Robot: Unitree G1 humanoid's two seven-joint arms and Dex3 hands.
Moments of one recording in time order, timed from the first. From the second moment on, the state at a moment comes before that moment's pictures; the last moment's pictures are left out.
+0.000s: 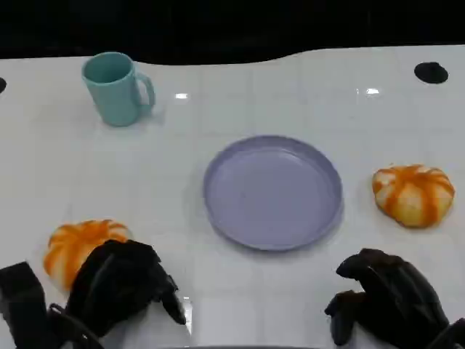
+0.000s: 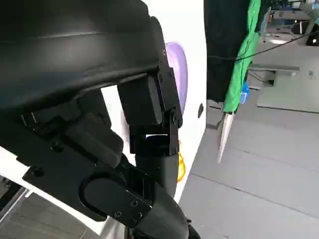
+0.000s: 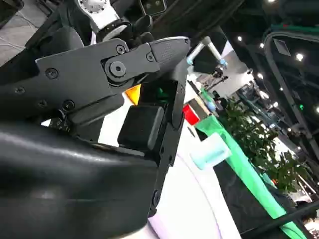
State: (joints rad) left arm -0.22 0.01 0.16 0.77 -0.39 -0.42 -0.82; right arm -0.08 0.04 -0.16 0.45 0.54 0.08 0.86
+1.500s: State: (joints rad) left arm -0.13 0.32 0.02 0.38 0.27 -0.63 -0.39; right arm -0.08 0.04 -0.16 0.45 0.54 0.08 0.87
